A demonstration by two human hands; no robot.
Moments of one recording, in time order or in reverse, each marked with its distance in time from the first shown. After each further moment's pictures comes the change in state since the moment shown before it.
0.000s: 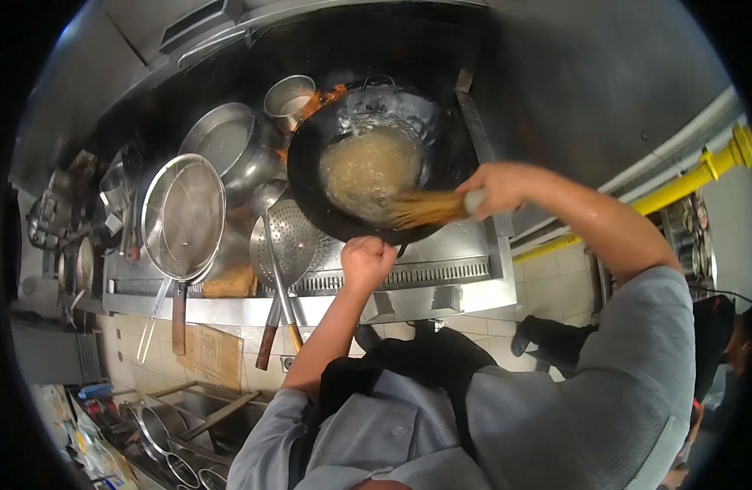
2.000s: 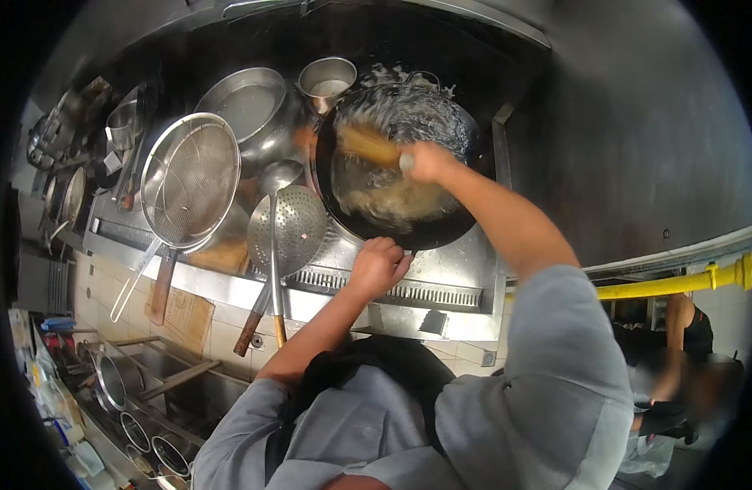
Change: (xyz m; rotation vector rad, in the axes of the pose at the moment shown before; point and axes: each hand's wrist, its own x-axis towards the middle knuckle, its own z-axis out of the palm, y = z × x) left_hand 0.013 -0.011 -0.001 0.062 -0.324 -0.059; right_hand 0.231 -0.054 -0.002 -0.127 0.466 -0.272
